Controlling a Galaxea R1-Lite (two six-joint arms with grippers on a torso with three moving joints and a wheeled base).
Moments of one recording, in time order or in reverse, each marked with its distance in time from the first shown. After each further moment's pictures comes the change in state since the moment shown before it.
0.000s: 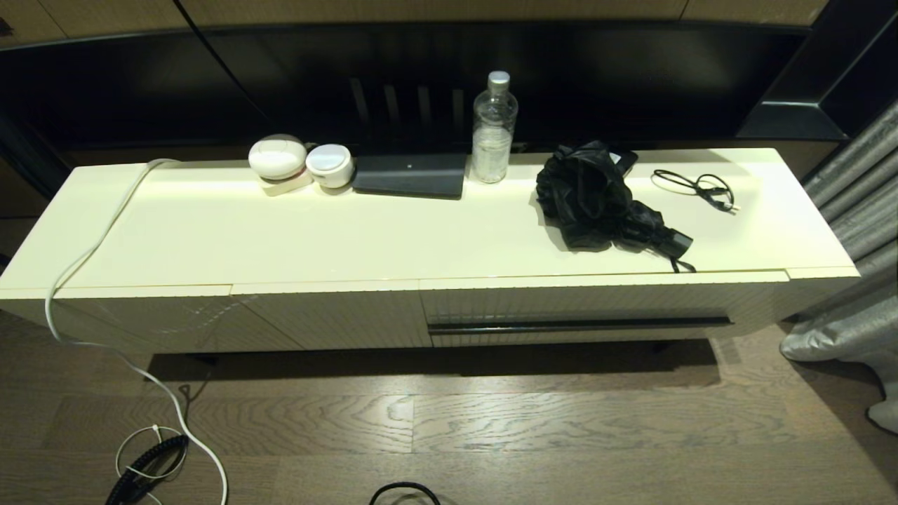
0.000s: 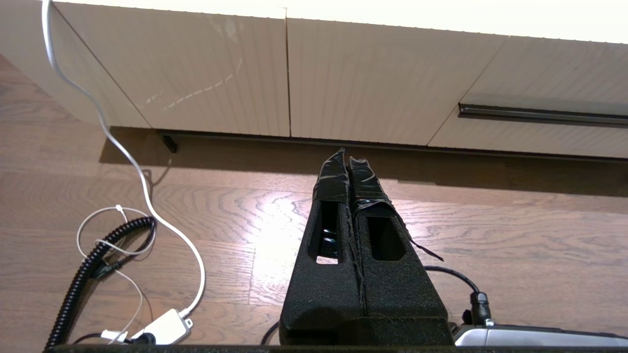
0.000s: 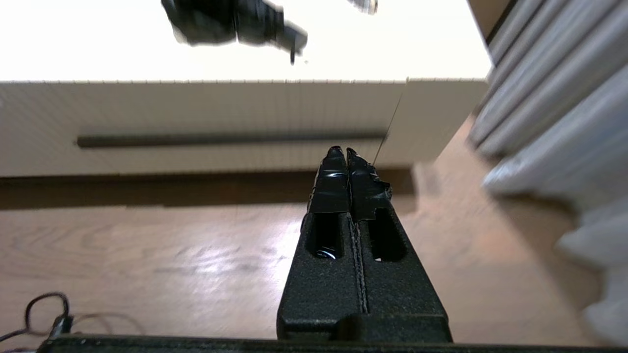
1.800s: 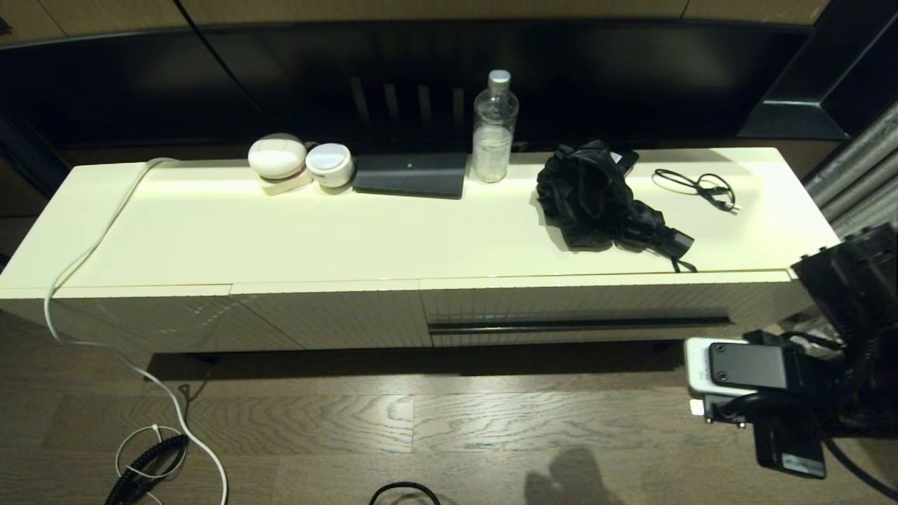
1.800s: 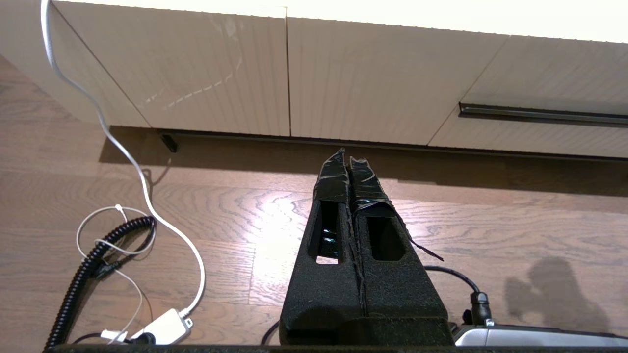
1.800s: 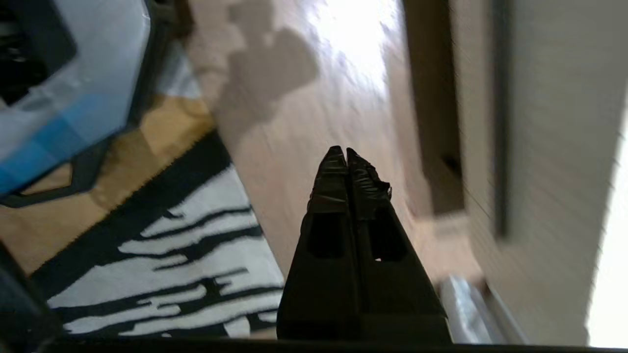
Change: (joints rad) left arm 0.000 0.000 0.000 0.000 0.000 0.000; right arm 0.428 1.337 -0.541 0.246 0.052 -0.924
